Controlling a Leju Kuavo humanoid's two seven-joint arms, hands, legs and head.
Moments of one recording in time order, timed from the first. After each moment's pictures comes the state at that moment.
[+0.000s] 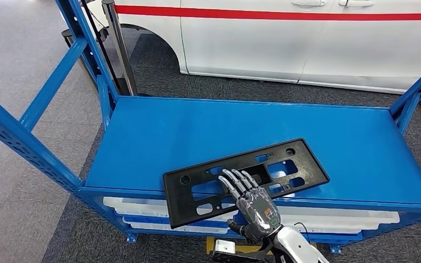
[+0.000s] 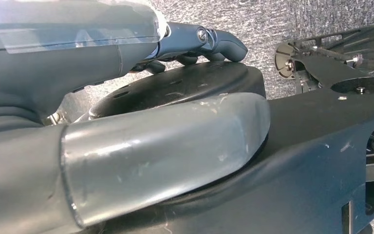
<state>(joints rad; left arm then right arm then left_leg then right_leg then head) -0.05 -0.03 -0.95 -0.14 0.95 0.07 -0.02 -0.15 -0.30 0.75 -1.31 1.05 -0.33 -0.26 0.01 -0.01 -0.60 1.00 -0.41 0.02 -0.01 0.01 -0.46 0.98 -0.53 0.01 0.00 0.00</state>
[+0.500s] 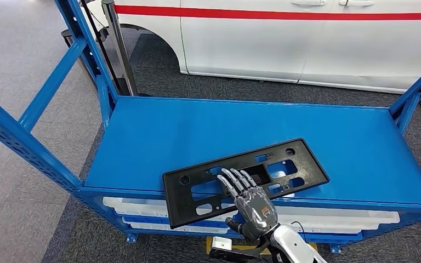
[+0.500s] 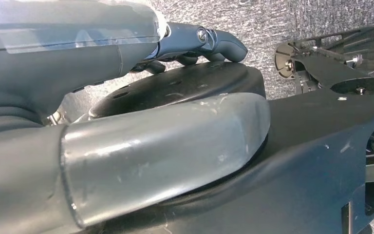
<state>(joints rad) -0.06 -0.03 -0.97 -0.14 0.96 0.07 -0.02 -0.17 -0.26 0.75 -1.25 1.10 -0.35 -0.24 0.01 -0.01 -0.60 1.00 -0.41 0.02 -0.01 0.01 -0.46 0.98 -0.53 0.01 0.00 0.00</state>
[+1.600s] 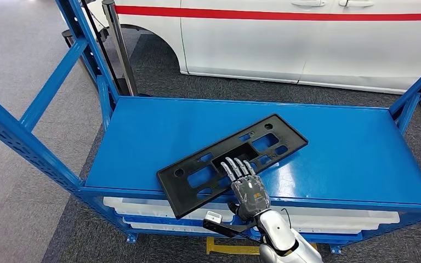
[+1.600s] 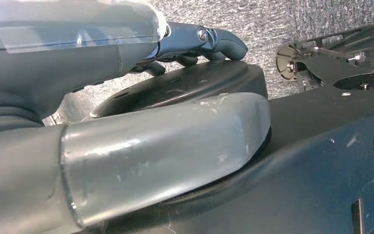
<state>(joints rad) -0.07 -0.03 -1.02 -0.14 0.98 0.06 -0.01 -0.32 -0.12 0.74 -0.86 1.25 -0.45 -0.13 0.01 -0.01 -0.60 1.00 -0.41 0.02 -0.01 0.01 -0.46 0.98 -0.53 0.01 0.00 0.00</state>
